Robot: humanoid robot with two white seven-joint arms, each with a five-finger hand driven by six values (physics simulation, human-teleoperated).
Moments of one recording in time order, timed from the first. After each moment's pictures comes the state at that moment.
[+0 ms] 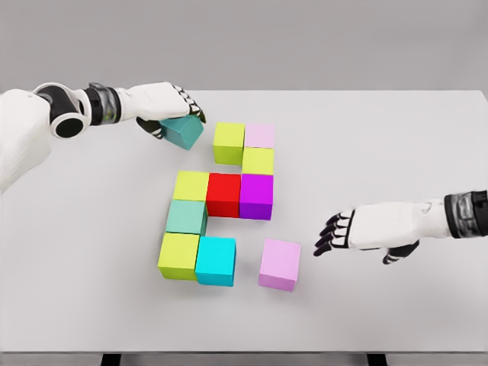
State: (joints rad) left arm -1.11 0.47 -1.13 -0.84 -0.61 -0.61 -0.21; right arm -0.71 -1.08 1.00 -1.77 0.20 -0.61 0.61
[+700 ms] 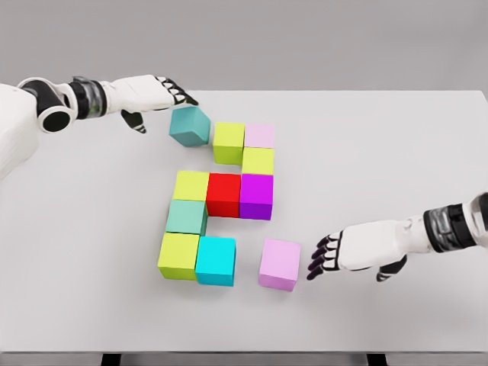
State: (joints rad) left arm -1.13 0.48 -1.12 -0.76 -0.61 -0.61 -0.21; right arm -0.79 -1.05 1.16 -1.77 0.24 -0.61 0.61
